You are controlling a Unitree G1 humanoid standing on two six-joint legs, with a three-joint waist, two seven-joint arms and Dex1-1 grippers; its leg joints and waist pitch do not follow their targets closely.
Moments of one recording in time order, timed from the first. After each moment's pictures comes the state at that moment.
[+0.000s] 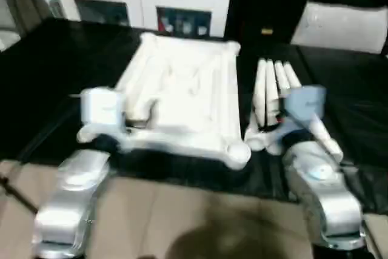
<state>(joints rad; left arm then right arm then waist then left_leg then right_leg) -0.09 0.22 0.05 -0.42 -0.17 0.53 -0.12 -0.11 -0.10 0.05 -0.43 0.06 0.59 0.09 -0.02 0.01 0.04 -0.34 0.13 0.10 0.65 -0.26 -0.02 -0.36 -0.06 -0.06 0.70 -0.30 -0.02</state>
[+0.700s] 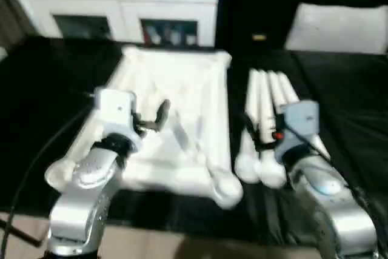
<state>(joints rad) -0.12 0.18 -0.01 -0.41 -0.18 0.52 -0.12 -0.05 -0.12 0.06 -0.50 0.06 0.62 0.11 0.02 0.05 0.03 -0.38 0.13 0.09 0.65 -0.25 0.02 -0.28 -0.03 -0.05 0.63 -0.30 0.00</state>
